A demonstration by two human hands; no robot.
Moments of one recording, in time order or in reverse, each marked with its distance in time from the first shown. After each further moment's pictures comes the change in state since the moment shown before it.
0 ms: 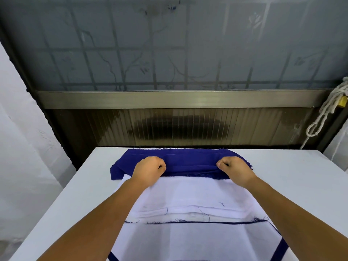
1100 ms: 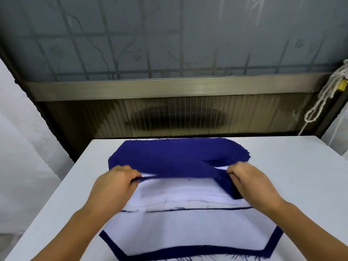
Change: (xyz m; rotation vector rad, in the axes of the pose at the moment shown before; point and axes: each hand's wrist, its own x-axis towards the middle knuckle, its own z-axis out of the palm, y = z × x) left_hand -0.125 -0.011 -0.056 0.146 0.174 0.083; right_hand -0.100 0.012 -0.006 -0.374 0.224 -0.385
